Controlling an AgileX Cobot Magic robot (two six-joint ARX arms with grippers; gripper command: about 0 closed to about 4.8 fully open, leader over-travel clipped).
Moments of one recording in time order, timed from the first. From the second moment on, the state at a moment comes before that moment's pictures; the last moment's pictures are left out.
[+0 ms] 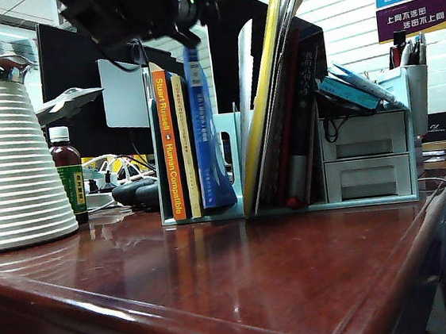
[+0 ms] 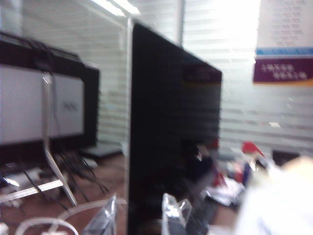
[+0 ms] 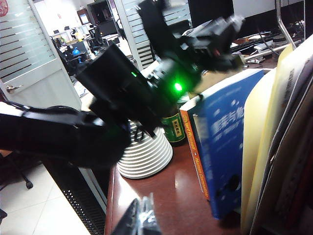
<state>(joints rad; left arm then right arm) -0.59 2.02 1.55 0.95 -0.36 0.19 0.43 0.76 0.72 0.07 -0.40 0.32</state>
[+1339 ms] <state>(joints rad) -0.71 1.57 0.99 0.46 -0.35 -0.02 0.43 0.75 0.72 0.08 -0.38 0.26</state>
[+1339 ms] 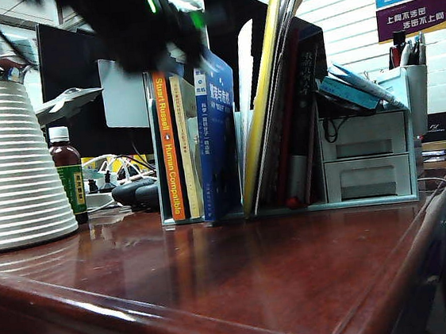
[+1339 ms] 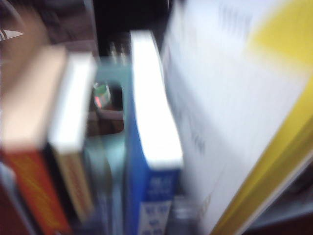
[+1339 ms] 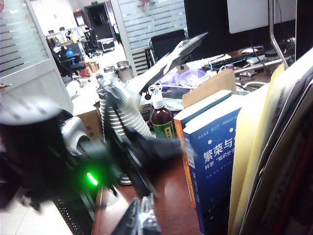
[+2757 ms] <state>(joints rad) -0.65 1.66 1.19 0.39 -0.34 0.01 0.43 0.72 0.72 -0.01 -0.39 0.26</state>
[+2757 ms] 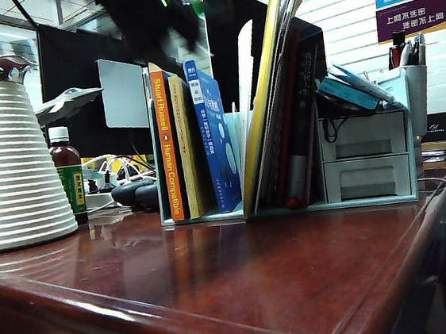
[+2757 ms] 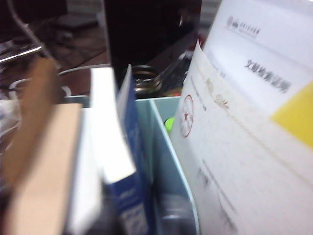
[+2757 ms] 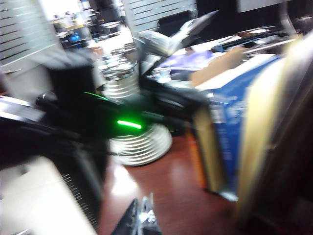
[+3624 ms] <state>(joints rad) -0.74 0.34 0.26 0.01 -0.05 0.08 0.43 0.46 0.26 0.16 -0.11 0.06</state>
